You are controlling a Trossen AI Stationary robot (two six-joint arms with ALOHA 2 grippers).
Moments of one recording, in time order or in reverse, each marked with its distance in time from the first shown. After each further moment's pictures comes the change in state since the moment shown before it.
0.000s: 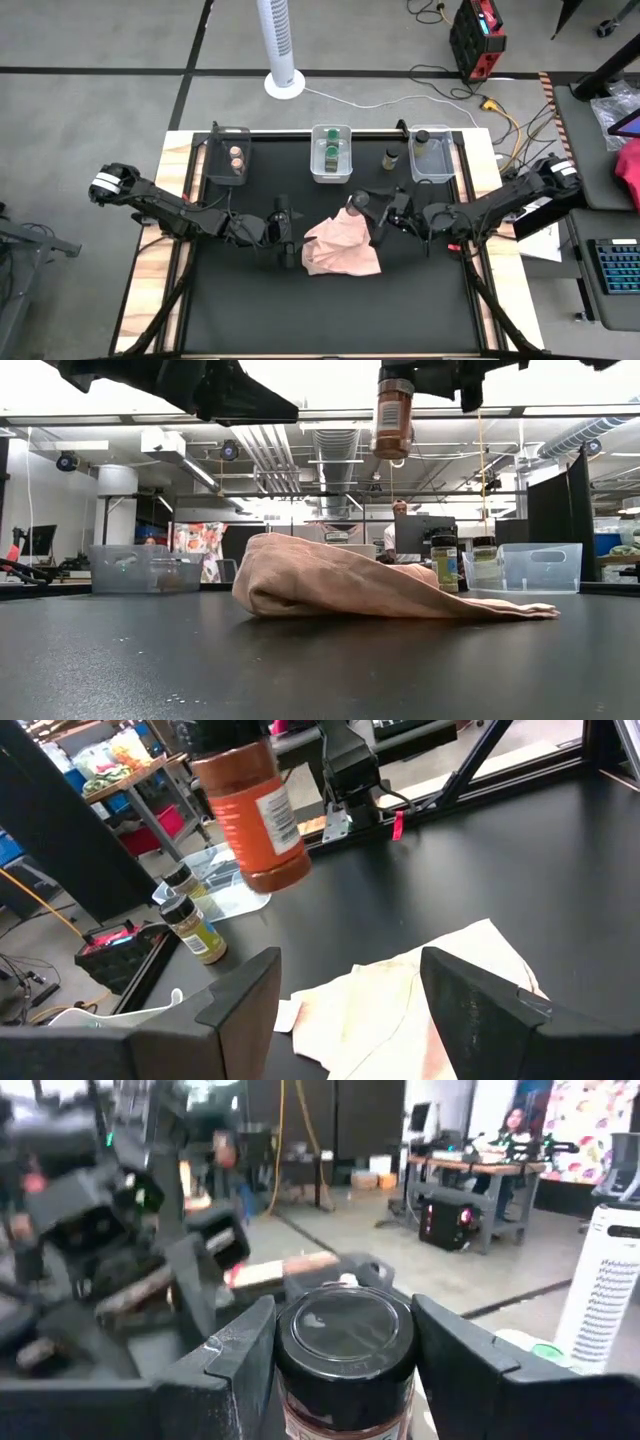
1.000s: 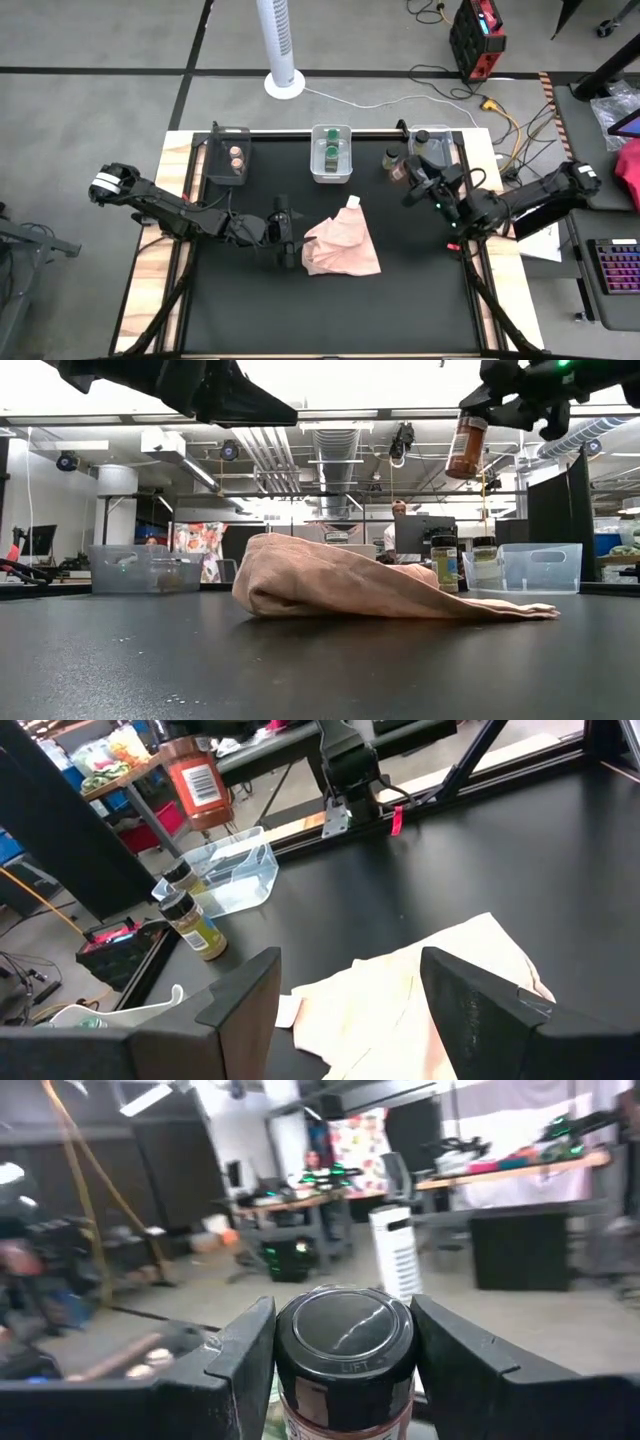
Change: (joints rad) left arm 0.002 0.000 0.000 -0.011 0.001 0.003; right arm -0.066 -0.413 -0.323 0.197 0.436 -0.064
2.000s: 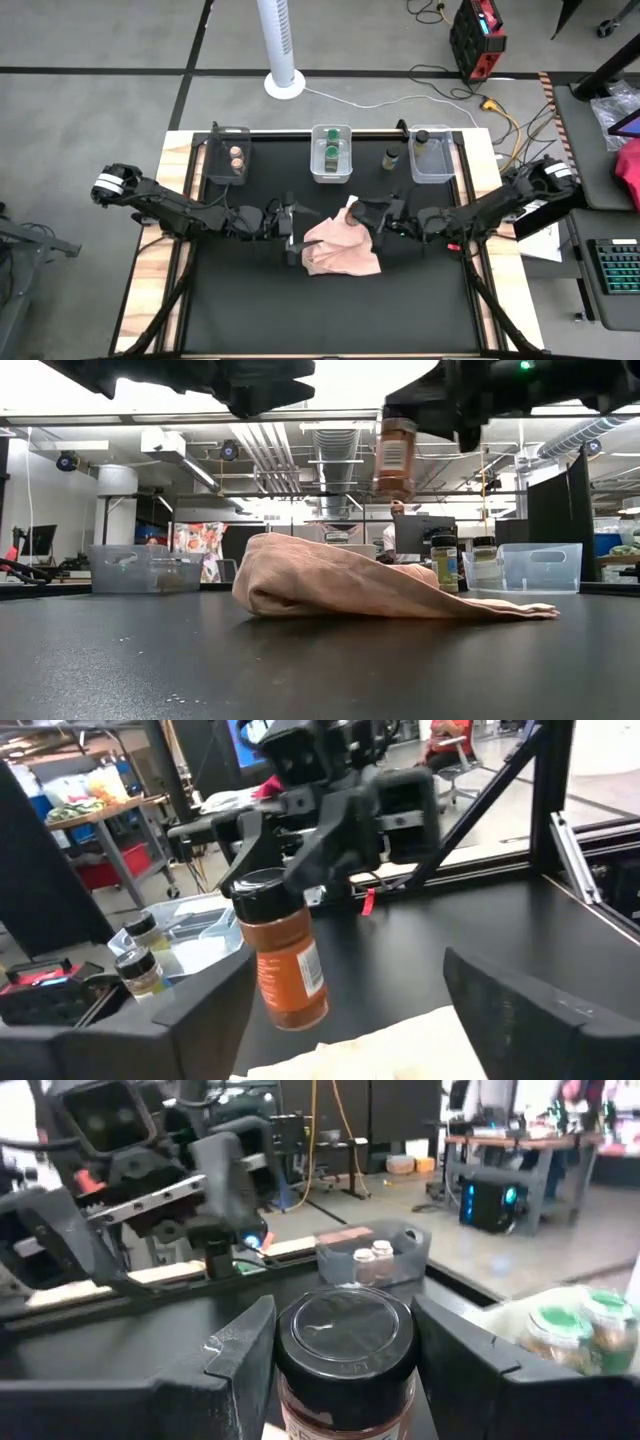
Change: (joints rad) left arm 0.050 0.027 0.000 0.207 0.169 -0.068; right arm 0.032 0.476 0.164 0.002 -0.569 0.128
